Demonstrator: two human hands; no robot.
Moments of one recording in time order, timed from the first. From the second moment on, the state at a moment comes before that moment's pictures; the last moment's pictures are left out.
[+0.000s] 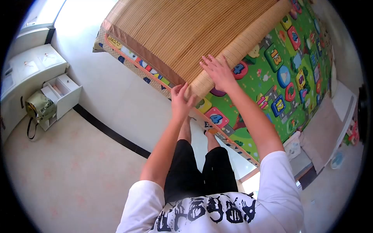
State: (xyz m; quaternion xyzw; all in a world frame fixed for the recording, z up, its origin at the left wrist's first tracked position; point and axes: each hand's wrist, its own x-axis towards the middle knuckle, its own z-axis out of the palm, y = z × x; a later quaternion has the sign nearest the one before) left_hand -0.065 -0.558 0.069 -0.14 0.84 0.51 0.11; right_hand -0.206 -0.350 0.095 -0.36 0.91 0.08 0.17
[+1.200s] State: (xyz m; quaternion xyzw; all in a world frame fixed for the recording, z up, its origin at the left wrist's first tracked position) left_hand 0.066 -0.318 0.118 -0.06 0.87 0.33 0.36; right_hand -0.102 -0.100 0.121 -0.35 0.91 0.02 0.22
